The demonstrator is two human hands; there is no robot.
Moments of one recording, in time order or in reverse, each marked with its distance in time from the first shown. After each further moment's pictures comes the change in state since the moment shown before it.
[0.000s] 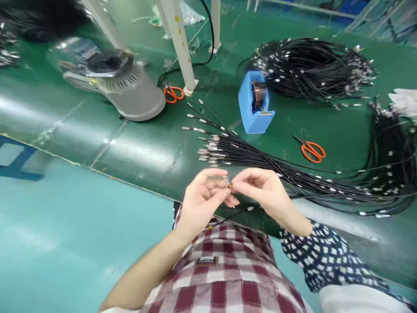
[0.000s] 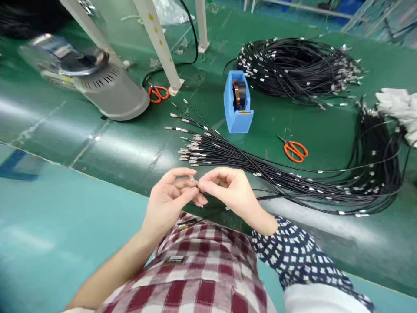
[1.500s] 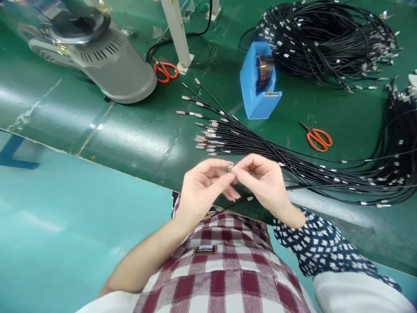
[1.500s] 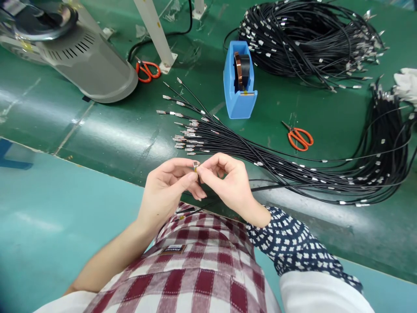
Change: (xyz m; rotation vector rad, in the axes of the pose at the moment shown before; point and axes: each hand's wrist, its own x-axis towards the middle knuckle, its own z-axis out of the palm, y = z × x) left_hand 0.006 -0.001 0.005 -0.002 0.028 -0.055; right_hand 0.000 0.008 0.012 -0.114 0.166 -0.080
